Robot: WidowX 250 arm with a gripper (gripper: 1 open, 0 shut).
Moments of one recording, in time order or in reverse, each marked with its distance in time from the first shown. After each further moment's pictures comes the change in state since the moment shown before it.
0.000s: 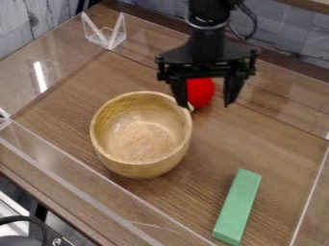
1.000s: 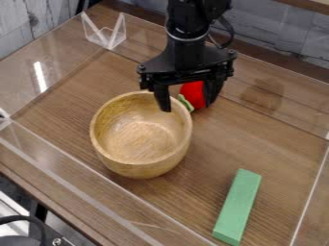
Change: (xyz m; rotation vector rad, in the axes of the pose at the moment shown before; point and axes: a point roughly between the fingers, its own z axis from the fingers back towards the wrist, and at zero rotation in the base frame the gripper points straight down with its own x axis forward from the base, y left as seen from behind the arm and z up) arm 0.004 0.020 -0.013 0.042 -0.069 0.156
